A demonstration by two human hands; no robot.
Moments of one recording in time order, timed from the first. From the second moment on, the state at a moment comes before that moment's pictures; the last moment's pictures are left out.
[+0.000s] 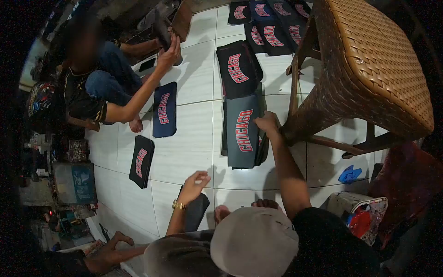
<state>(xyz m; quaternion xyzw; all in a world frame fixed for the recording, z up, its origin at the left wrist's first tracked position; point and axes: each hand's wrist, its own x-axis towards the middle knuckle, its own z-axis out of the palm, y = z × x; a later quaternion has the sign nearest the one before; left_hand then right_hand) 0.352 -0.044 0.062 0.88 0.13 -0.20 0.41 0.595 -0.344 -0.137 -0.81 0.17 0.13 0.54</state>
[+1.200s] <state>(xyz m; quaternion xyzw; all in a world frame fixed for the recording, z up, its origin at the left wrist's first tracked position) 0.375 -0.074 -0.052 0.65 0.21 -0.27 0.68 0.744 -0.285 0.010 -0.88 -0.01 -0.03 0.47</state>
